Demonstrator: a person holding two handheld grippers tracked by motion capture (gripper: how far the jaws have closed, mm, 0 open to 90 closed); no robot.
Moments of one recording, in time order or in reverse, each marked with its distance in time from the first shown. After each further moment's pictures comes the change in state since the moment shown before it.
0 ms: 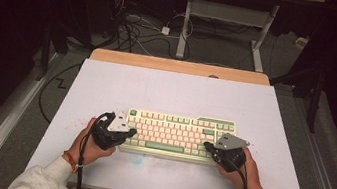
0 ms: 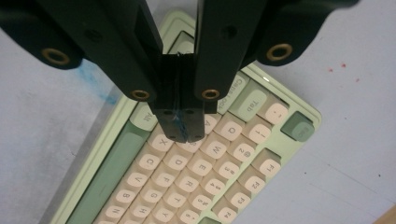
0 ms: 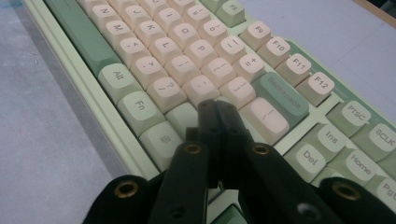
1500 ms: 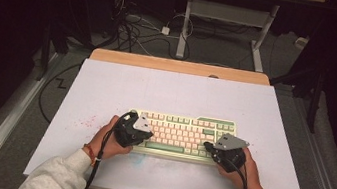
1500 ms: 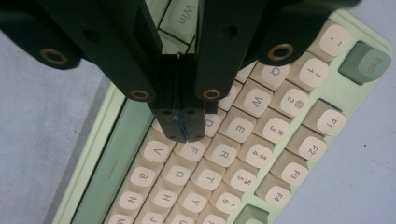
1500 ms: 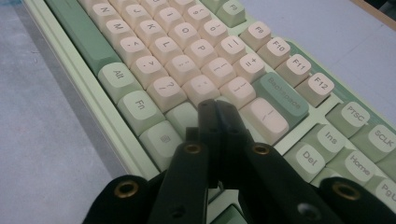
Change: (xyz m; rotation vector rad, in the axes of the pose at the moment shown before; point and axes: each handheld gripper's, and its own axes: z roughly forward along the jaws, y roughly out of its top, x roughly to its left) left arm -0.007 0.028 0.042 0.090 -0.084 0.069; right arm 0.001 0.000 0.000 0.000 -0.005 -0.009
